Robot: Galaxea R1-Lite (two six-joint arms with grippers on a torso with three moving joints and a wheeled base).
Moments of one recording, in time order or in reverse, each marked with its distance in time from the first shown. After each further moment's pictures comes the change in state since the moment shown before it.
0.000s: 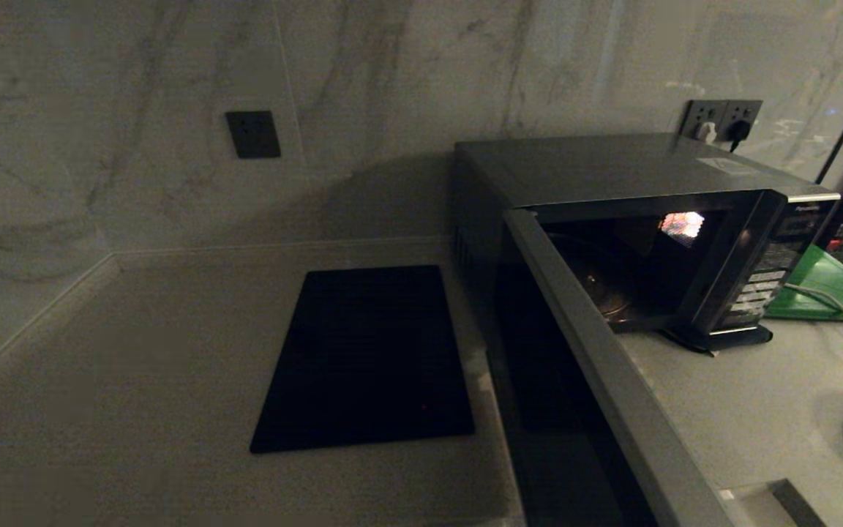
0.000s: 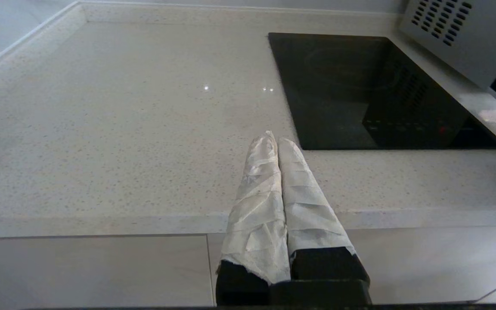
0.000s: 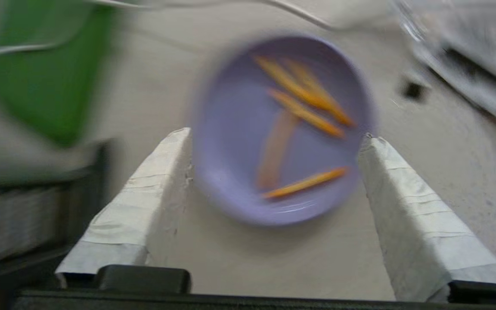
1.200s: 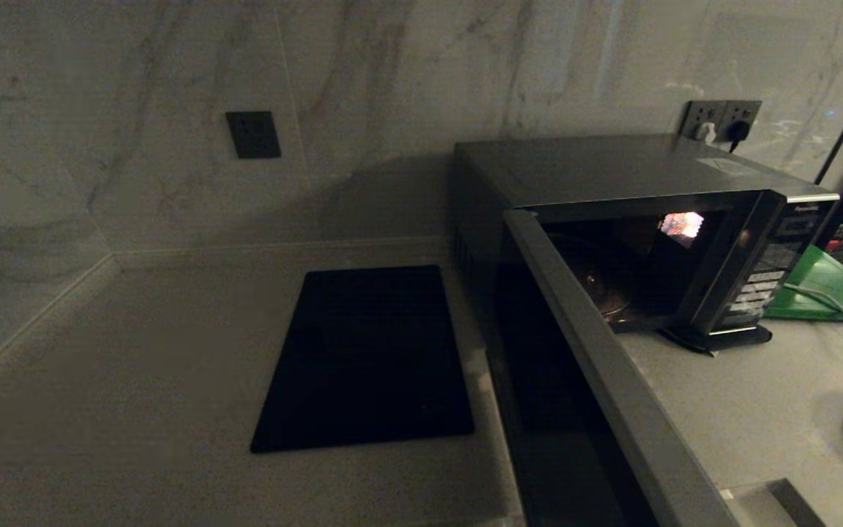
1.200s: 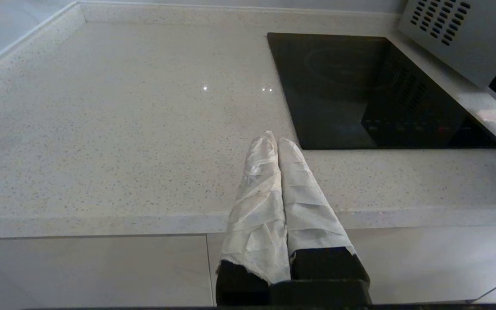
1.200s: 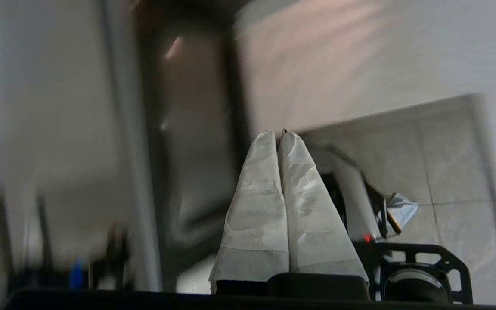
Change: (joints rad) left arm 0.000 0.000 0.000 0.000 0.000 0.000; right arm 1.217 -0.315 -0.800 1.131 -0.002 0.025
